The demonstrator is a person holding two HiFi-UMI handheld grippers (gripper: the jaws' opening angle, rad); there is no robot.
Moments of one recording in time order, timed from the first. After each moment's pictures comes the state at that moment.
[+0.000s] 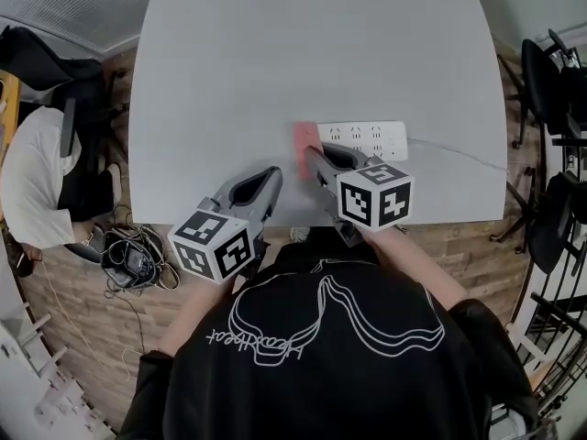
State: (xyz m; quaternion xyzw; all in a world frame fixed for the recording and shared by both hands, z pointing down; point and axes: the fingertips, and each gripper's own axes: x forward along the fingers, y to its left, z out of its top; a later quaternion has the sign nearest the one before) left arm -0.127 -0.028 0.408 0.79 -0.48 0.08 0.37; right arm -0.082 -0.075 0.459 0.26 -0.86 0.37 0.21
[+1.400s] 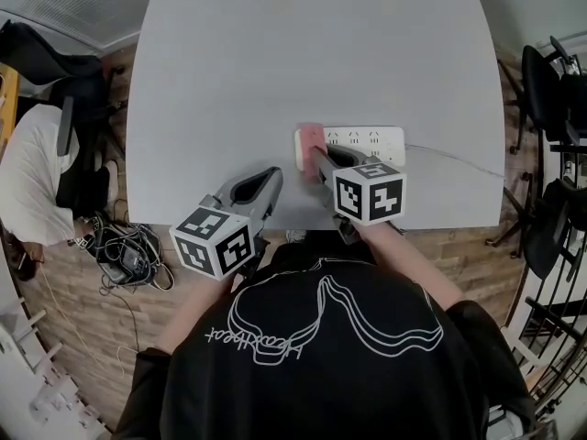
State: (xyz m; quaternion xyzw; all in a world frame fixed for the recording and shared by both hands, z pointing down) left arm -0.125 -0.038 0.416 0.78 -0.48 0.08 0.39; right arm -0.068 -0.090 0.486 0.30 -0.84 0.37 0.26
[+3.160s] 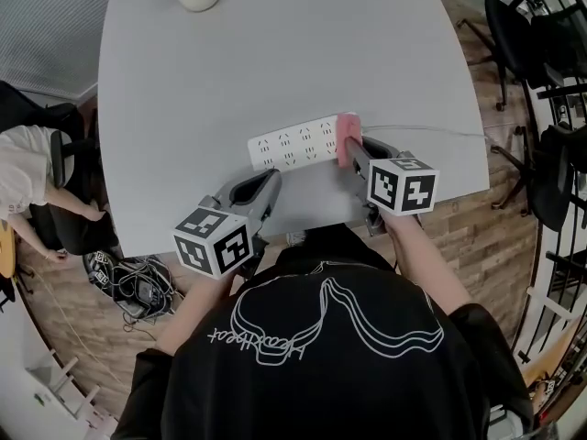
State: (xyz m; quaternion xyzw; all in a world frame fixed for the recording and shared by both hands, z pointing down) left arm -0.040 -0.060 0.418 0.83 -0.40 0.12 0.38; right arm 0.097 -0.125 0.487 0.44 -0.78 0.38 0.22
